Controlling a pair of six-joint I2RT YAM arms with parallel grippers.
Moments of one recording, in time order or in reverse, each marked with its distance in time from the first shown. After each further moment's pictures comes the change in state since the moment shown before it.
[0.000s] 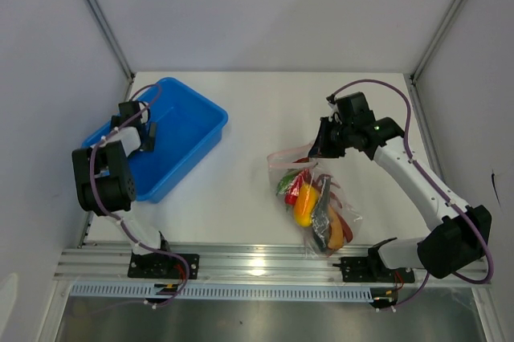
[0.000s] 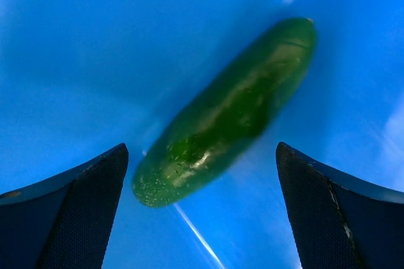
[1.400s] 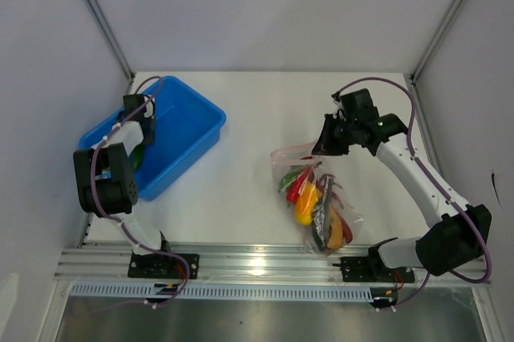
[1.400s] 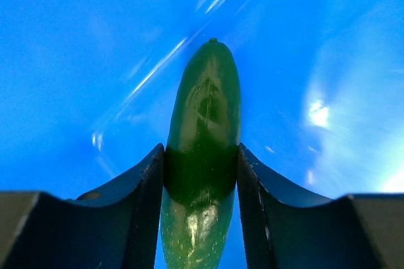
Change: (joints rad) left arm -0.033 0.028 0.091 -0.114 0.103 -0.074; right arm -0.037 0.008 0.014 -0.024 -0.008 0.012
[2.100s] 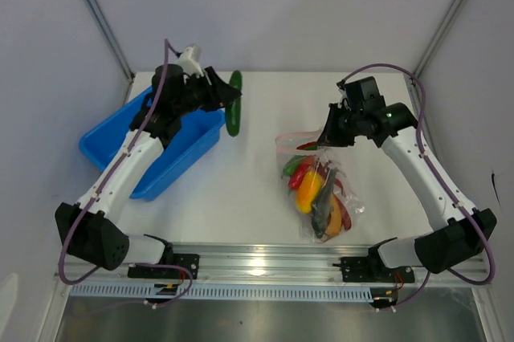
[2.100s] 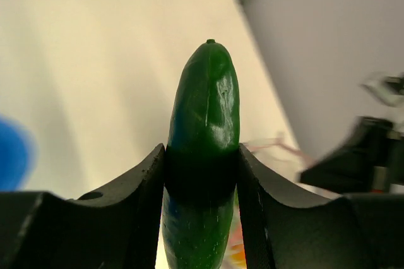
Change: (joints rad) left arm -0.486 -0.453 0.152 0.023 0.585 -0.834; right arm 0.009 0.031 0.201 -0.155 0.073 -0.017
